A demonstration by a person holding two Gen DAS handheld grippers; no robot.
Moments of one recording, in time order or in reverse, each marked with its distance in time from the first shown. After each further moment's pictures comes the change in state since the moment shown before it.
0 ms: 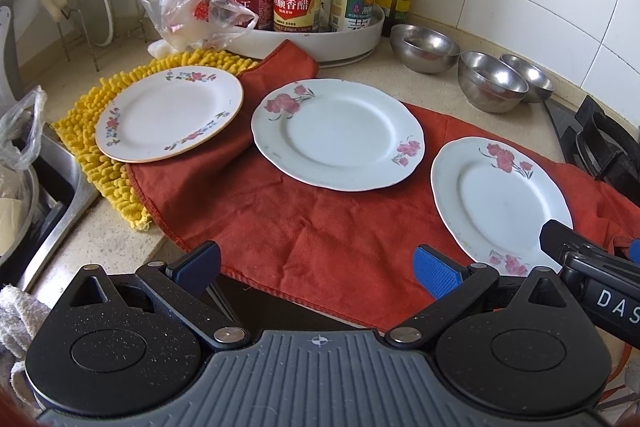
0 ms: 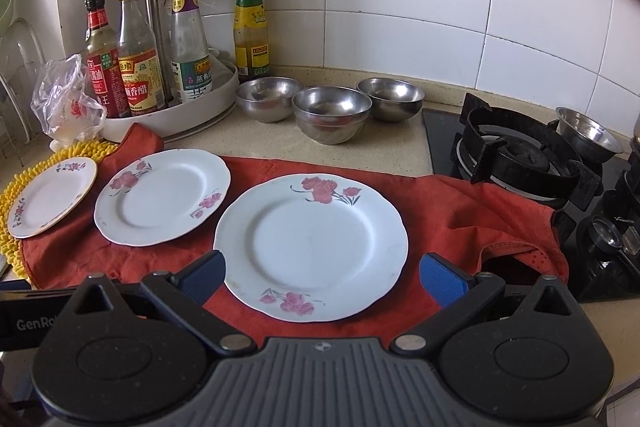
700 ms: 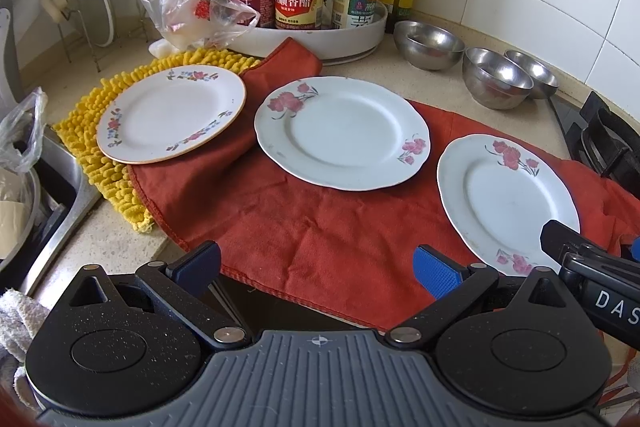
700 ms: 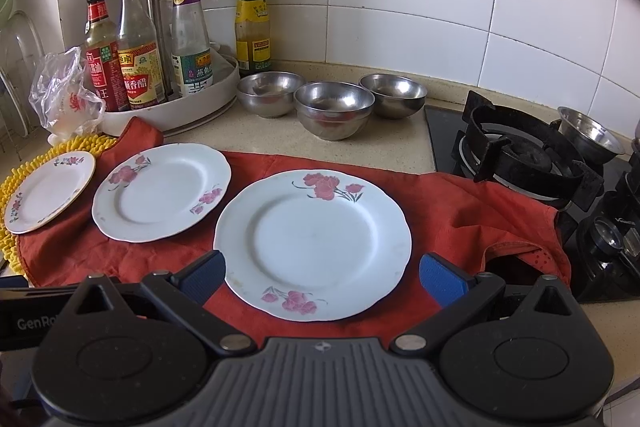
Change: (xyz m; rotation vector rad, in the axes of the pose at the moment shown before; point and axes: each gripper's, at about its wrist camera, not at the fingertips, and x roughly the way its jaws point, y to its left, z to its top) left arm 0.004 0.001 0.001 0.008 0.008 0.010; right arm 0.004 0.004 0.001 -0.007 0.013 -0.007
